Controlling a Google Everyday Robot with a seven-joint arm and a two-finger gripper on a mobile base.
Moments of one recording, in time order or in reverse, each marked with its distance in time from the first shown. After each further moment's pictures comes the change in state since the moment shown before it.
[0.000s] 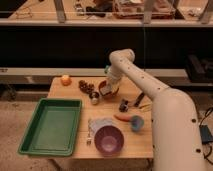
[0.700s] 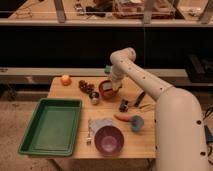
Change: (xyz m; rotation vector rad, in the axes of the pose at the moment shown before) arm 0.006 -0.020 -0.010 0.054 0.103 0.305
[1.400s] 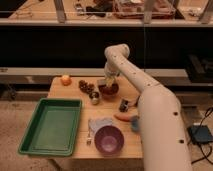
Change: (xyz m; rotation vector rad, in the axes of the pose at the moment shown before) arm -0.028 -0.031 0.016 -0.030 -0.054 0.051
